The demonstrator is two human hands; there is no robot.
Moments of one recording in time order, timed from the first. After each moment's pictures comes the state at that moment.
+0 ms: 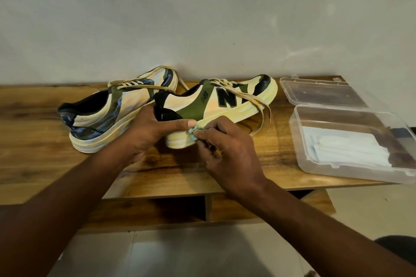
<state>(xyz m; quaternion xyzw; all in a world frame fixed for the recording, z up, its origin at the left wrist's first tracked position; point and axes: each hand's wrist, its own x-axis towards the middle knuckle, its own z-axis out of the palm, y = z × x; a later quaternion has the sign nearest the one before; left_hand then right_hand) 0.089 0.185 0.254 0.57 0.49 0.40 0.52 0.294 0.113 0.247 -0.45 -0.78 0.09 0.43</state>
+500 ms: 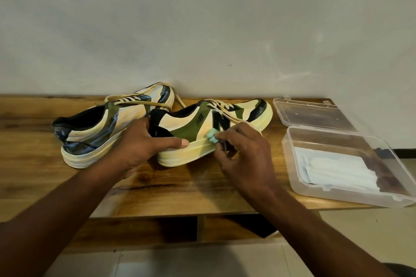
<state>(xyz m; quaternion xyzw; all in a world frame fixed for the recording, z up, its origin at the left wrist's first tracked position) 0.087 0.185 0.263 0.56 0.55 0.39 0.47 0.328 0.131 0.264 -0.53 -0.74 0.08 0.41</state>
